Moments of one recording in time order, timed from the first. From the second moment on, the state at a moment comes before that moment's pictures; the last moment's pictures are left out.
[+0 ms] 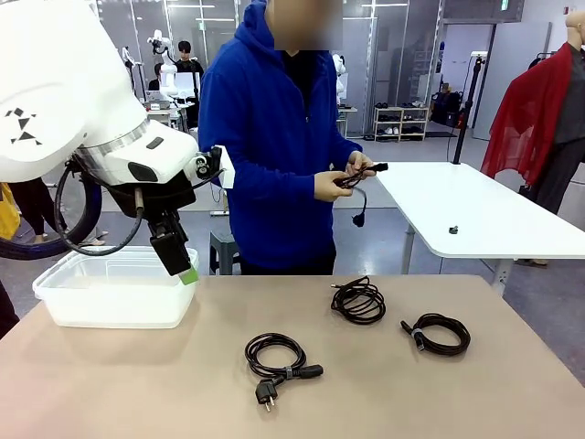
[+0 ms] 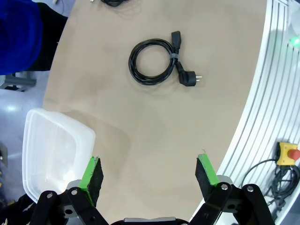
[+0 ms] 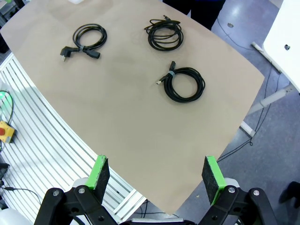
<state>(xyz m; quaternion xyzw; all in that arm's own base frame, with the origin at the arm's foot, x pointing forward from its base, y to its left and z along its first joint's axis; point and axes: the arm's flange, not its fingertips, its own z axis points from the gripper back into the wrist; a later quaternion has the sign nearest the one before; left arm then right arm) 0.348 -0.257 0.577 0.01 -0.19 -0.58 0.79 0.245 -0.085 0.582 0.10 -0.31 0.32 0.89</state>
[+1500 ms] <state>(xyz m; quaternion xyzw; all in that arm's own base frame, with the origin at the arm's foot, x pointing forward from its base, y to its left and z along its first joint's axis) 0.395 -0.370 0.510 0.00 -0.11 -0.65 0.76 0.245 -0.085 0.583 0.10 -0.31 0.32 0.89</state>
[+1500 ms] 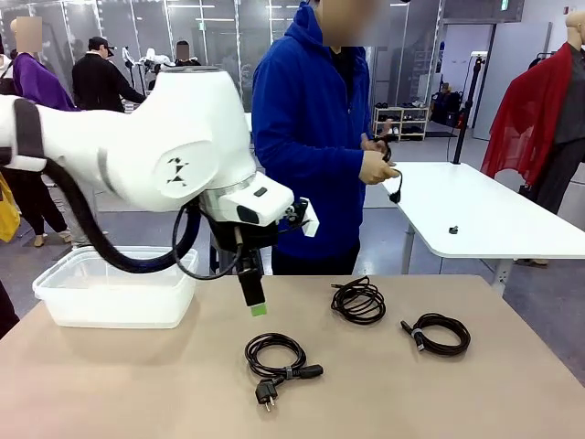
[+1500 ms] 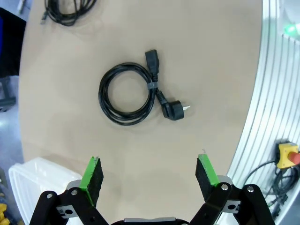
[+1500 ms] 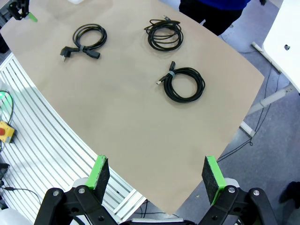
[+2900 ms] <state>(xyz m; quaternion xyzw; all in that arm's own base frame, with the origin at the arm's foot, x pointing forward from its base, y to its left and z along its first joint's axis) 0.436 -0.422 0.479 -0.01 -0.03 -0.67 0.74 0.245 -0.085 0.583 0.10 -0.31 0.32 0.89</state>
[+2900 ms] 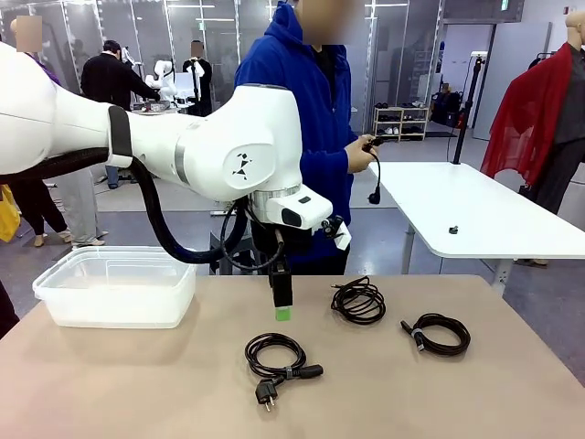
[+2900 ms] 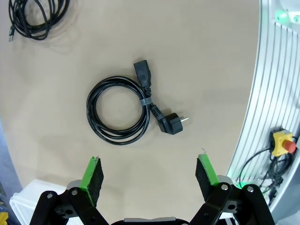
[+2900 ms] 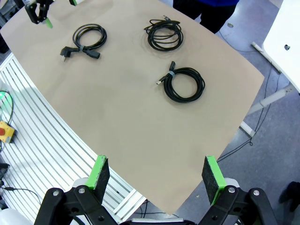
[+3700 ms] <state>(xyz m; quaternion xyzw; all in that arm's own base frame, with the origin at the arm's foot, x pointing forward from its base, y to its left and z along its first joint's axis) 0.442 -0.428 0.432 -0.02 0.01 -0.67 0.74 0.245 -0.085 0.583 0.10 -0.31 0.32 0.89</state>
